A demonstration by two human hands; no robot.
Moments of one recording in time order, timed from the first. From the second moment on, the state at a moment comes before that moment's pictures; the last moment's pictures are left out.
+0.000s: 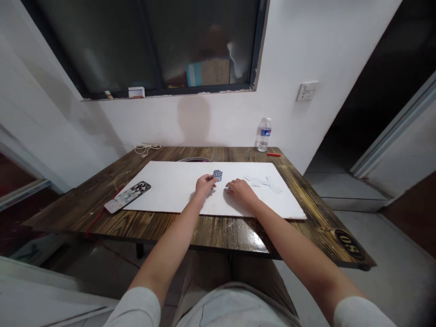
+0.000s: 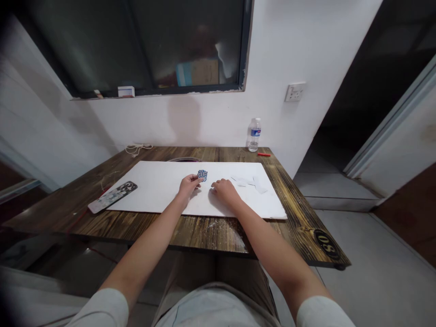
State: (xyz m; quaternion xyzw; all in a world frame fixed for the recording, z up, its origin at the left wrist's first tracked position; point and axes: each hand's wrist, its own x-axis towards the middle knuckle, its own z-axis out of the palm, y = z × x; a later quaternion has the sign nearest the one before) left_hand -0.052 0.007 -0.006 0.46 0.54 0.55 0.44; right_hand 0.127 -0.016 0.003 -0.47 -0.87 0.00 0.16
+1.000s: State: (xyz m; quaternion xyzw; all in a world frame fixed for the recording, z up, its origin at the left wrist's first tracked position) left_hand -0.049 -0.001 0.002 0.54 0.51 0.49 0.46; right_hand 0.127 0.006 -0.014 -0.43 -0.64 0.37 0.51
